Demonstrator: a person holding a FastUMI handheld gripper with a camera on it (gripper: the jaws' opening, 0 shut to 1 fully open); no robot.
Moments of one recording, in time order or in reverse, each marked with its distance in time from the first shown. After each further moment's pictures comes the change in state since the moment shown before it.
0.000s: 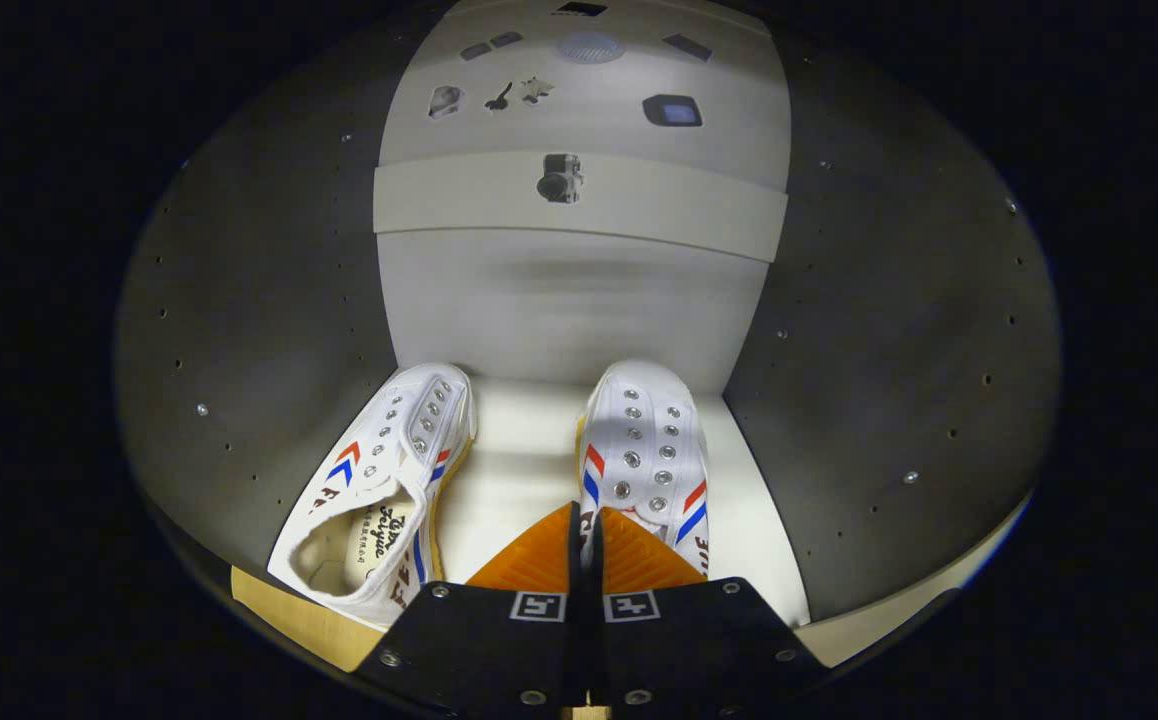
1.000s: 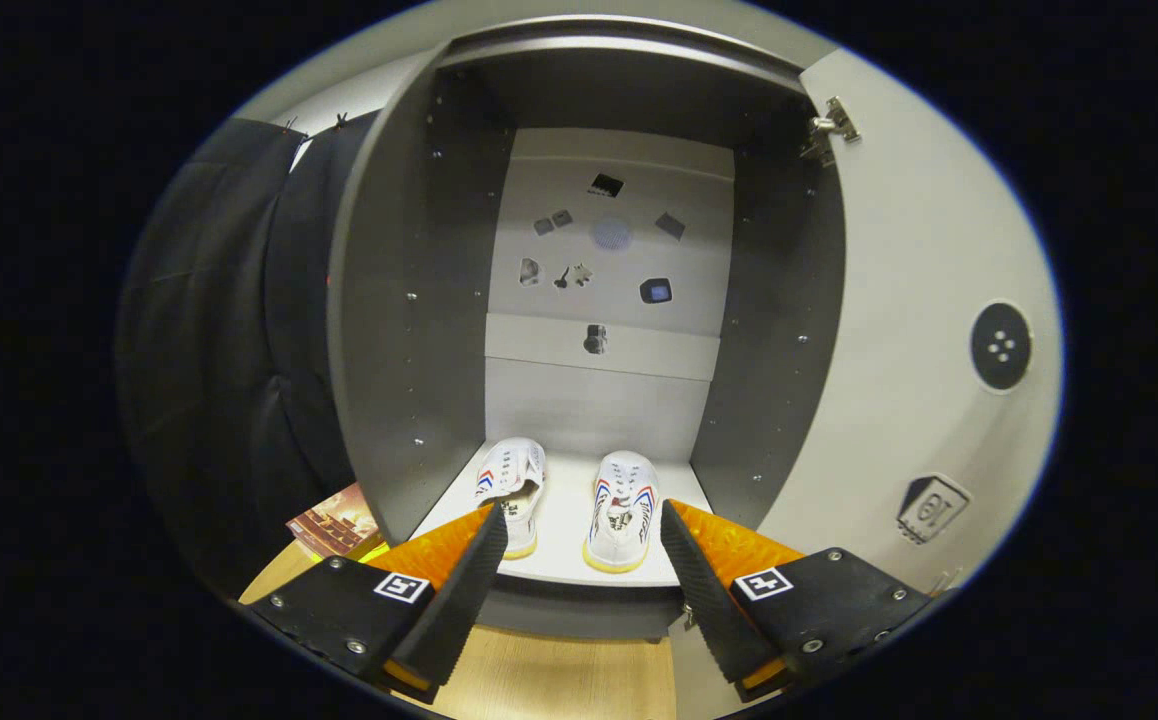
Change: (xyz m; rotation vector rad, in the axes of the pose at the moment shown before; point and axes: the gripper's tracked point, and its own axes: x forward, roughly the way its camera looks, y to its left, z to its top) arm -0.247 0.010 0.008 -0.030 -0.346 0.024
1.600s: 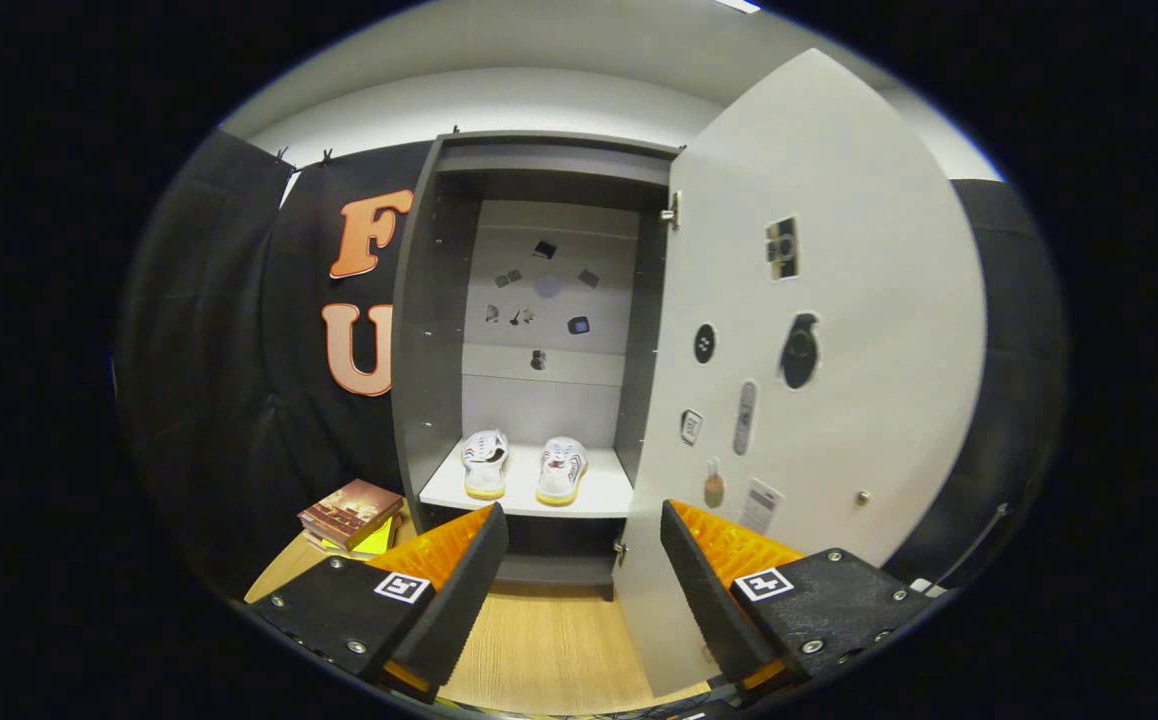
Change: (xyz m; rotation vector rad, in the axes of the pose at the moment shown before) arm -0.203 -0.054 -0.026 0.057 -0.071 -0.191
